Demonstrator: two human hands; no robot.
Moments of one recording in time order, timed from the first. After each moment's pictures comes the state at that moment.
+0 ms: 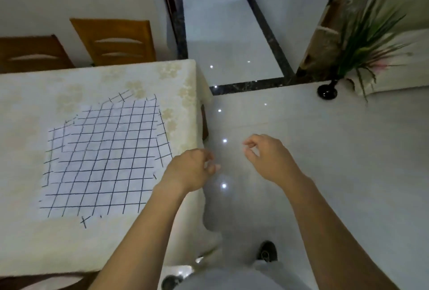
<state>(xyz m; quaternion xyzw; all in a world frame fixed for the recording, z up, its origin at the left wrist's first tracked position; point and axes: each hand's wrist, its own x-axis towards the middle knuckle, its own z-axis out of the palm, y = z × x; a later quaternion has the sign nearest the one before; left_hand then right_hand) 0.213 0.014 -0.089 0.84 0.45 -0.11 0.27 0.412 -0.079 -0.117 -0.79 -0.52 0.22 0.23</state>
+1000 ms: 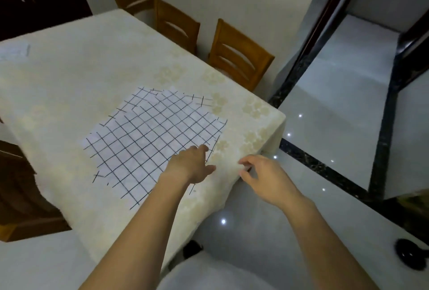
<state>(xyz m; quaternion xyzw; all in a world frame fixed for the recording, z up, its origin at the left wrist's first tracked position) 0.203 0.139 -0.094 0.62 0.73 -0.04 0.29 0.423 0.159 -0.087 -0.52 -0.81 0.28 0.06</state>
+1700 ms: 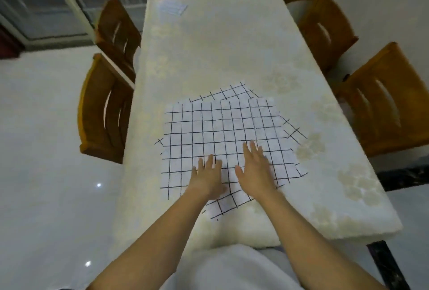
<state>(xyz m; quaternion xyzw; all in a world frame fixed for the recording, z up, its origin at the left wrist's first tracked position) 0.151 0.181 -0.216 0.31 0.88 0.00 0.36 0.236 0.315 -0.212 -0.26 -0.93 0.25 -0.08</state>
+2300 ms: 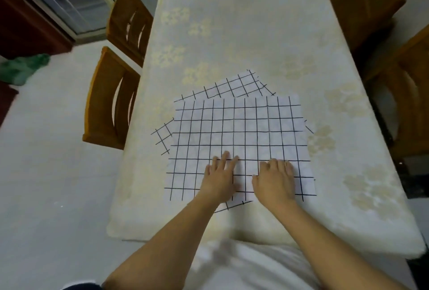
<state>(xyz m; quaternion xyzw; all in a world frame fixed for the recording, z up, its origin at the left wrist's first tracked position) 0.210 0.258 -0.246 0.27 0.91 0.02 0.30 0.293 0.402 -0.257 -0.20 -0.97 0.07 -0.12</state>
